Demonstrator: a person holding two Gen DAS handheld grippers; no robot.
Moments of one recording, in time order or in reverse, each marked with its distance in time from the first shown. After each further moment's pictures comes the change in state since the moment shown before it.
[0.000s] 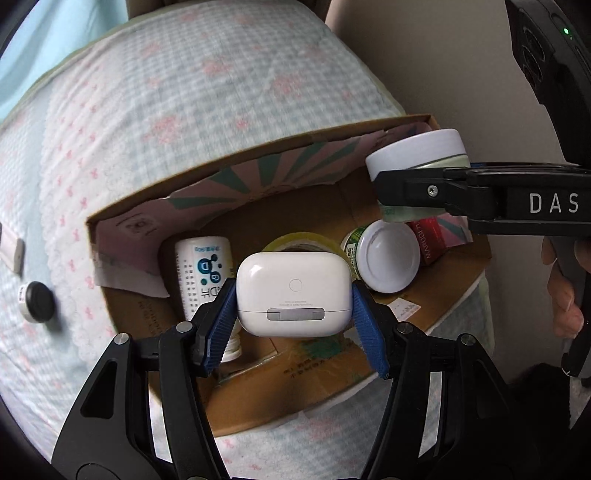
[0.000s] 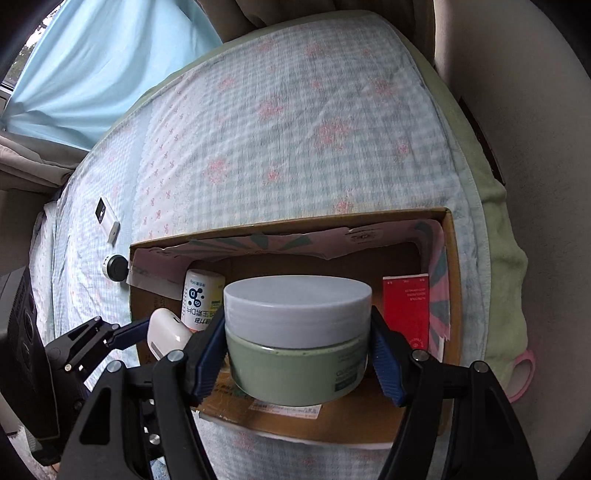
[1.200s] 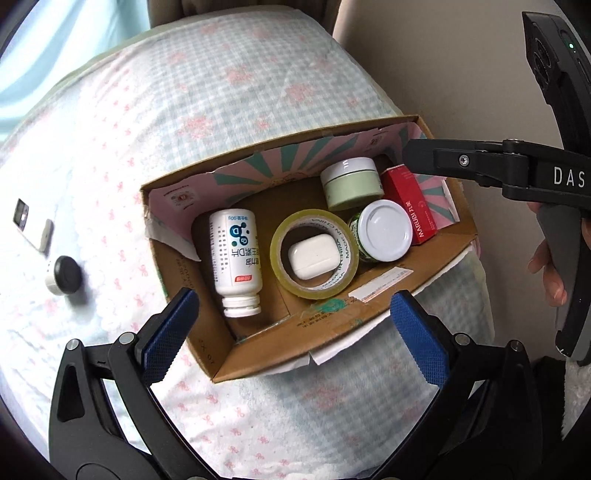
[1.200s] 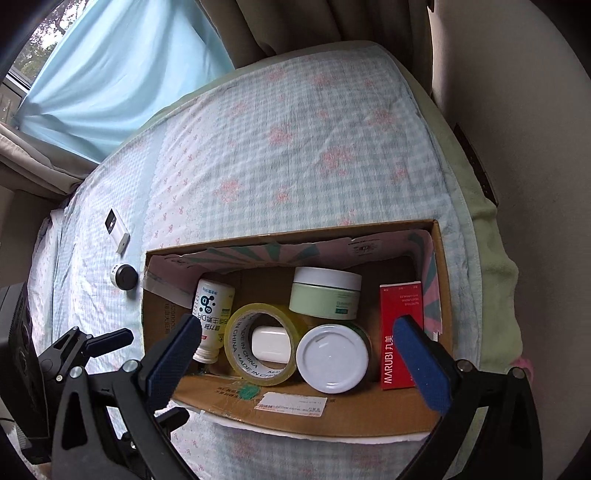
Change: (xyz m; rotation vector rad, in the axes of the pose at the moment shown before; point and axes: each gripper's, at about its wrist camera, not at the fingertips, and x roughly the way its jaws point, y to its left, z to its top) left arm -0.057 0.008 -0.039 -0.014 -0.054 0.043; right arm -0.047 0.017 -0.024 -0.017 -0.146 -0.017
